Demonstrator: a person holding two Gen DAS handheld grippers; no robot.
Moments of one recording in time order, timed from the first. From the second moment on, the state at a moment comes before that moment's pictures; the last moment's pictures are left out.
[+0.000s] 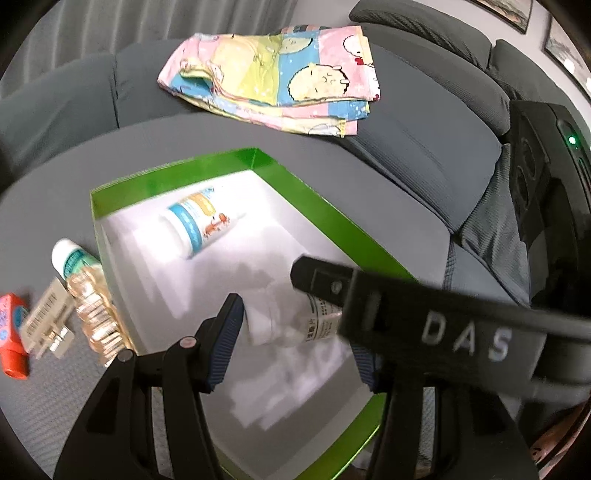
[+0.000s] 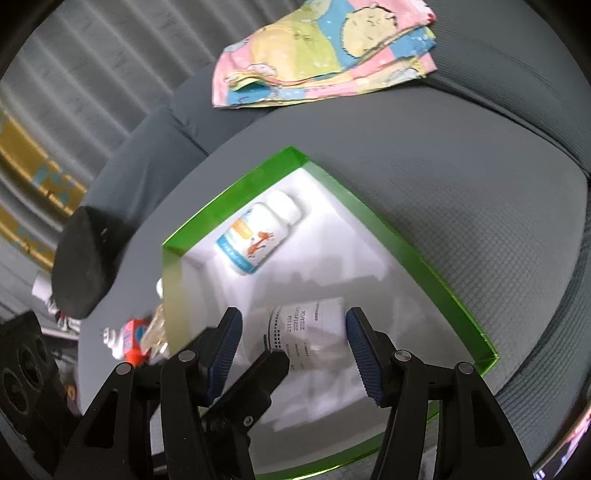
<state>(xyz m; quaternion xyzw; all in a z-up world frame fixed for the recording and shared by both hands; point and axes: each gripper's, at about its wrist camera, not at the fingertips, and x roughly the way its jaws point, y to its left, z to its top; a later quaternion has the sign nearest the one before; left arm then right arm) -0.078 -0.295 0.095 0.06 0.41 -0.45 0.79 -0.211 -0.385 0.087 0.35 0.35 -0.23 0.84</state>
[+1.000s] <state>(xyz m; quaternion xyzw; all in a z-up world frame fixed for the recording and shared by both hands) -0.020 -0.037 0.091 -0.05 0.41 -0.22 0.88 -0.114 -0.220 0.122 0.18 0.37 -0.14 0.90</state>
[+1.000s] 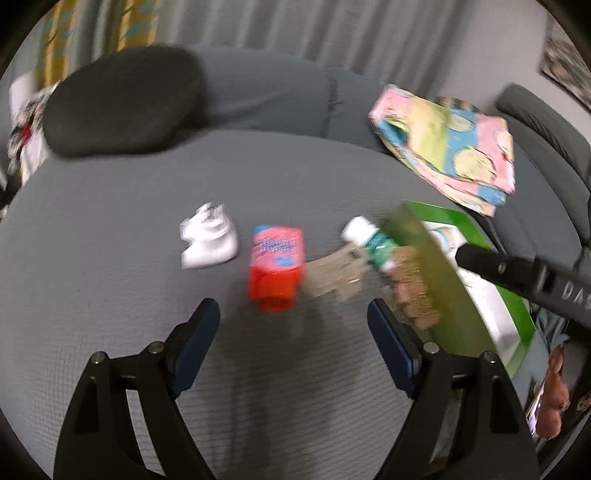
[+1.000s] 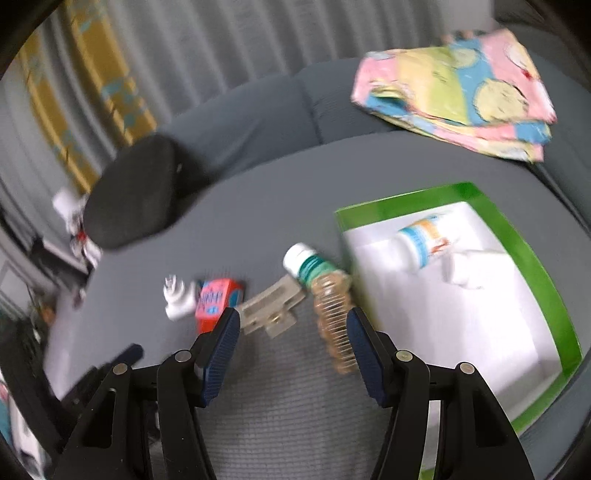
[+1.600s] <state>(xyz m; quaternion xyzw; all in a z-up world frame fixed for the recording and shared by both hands) -0.011 0.022 0.074 -0.11 0.45 -0.19 0.87 -0.050 -0.190 0.046 -0.05 0.46 -0.34 0.82</state>
